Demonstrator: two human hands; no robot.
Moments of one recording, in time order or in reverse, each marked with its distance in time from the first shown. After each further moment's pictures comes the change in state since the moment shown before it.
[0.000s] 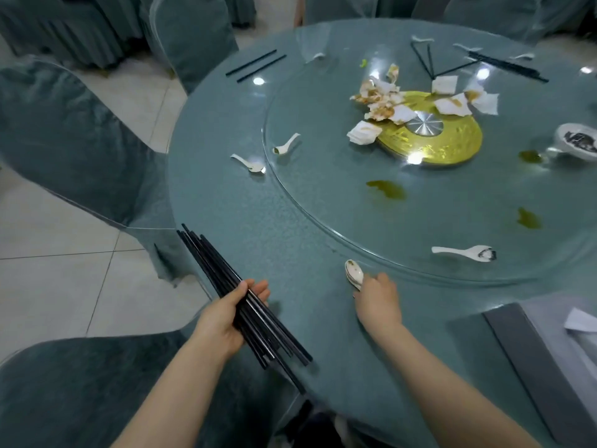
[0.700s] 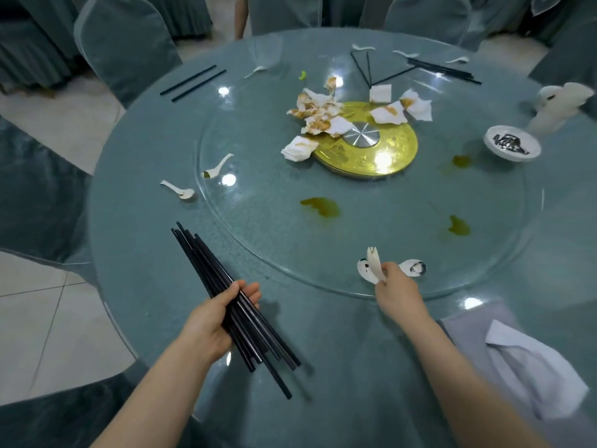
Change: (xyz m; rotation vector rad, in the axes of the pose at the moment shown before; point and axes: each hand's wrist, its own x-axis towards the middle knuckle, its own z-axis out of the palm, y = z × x) left_hand 0.019 -0.032 0.125 0.103 -0.055 -0.038; right_hand 0.065 0.129 -0.090 0.357 0.039 0.122
